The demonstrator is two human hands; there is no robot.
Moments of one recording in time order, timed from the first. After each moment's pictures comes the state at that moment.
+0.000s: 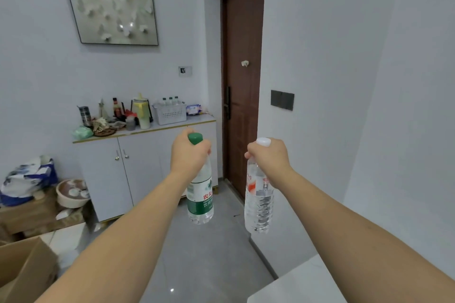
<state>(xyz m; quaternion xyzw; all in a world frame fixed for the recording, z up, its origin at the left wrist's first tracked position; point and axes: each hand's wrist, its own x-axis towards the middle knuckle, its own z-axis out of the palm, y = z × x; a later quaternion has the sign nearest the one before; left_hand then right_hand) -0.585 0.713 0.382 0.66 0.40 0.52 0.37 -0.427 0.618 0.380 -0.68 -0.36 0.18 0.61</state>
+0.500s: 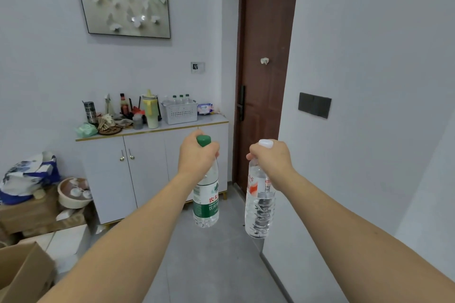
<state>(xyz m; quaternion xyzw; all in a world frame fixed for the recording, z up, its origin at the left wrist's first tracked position) -0.570 0.864 0.364 0.66 0.41 0.51 0.38 -0.419 0.779 0.371 -0.69 -0.37 0.20 0.59</state>
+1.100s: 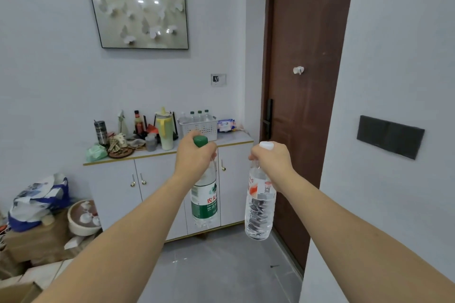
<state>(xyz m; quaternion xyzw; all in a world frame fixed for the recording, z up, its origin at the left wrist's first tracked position) -0.511 1.130 0.386 0.64 0.41 0.55 0.36 -0.337 1.064 0.384 -0.64 -0.40 0.26 0.61</state>
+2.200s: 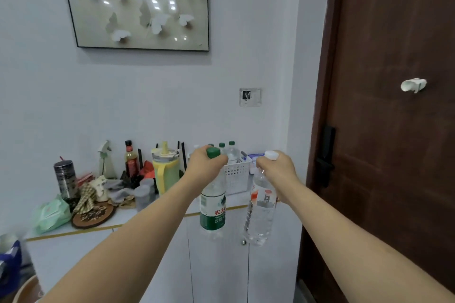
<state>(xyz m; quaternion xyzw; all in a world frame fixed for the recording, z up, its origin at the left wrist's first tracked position) -0.442 1.711 0.387 0.67 0.45 0.46 0.36 -0.266 1.657 0.377 -0.59 -0.42 0.29 0.62</state>
